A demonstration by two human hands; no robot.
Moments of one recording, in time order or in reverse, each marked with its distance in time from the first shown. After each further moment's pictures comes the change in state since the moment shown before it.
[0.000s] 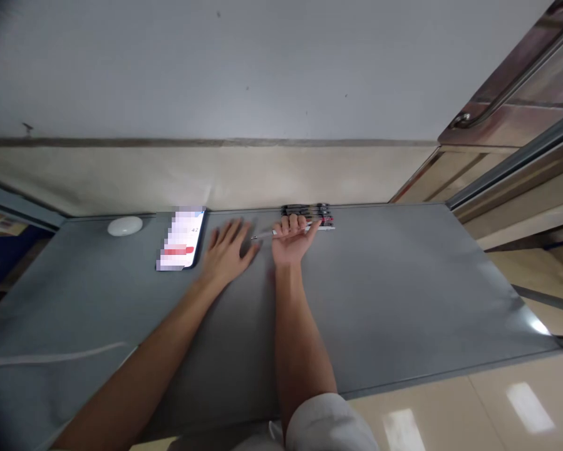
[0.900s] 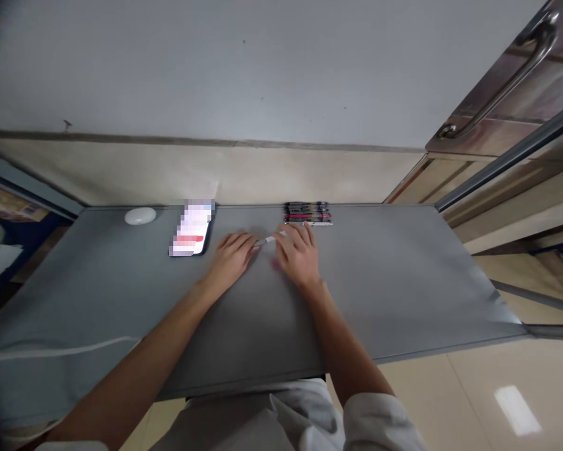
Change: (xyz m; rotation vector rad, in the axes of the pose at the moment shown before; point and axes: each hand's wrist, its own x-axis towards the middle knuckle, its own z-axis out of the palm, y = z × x) left_hand -0.024 0.004 -0.025 -0.136 0.017 0.268; right_hand -0.053 -0.056 -0.009 -1.968 -0.703 -0.734
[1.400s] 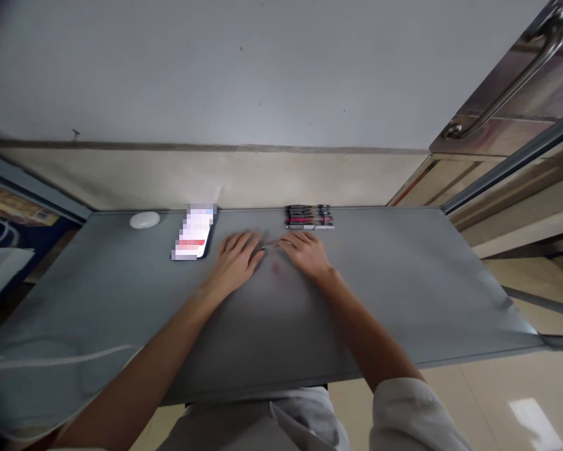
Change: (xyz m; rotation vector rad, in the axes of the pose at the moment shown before) left_hand 0.000 0.009 0.007 0.080 -0.040 -0.130; right_hand 0.008 0.045 -0.006 -0.148 -0.359 -0.331
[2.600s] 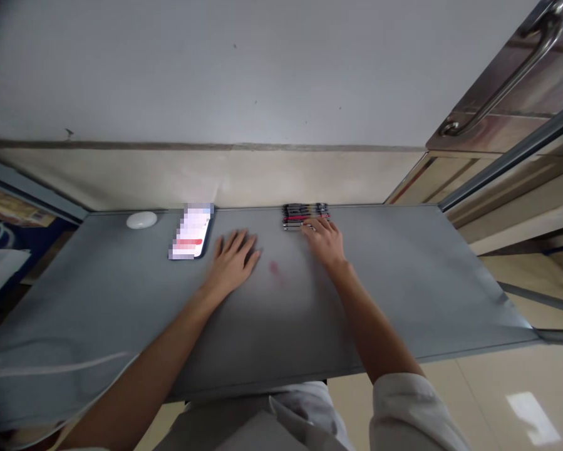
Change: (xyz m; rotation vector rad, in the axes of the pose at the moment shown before) left_hand -0.008 -0.001 0.012 0.052 -0.022 -0.102; right_hand -0.012 0.038 -0.010 -0.220 0.019 0.291
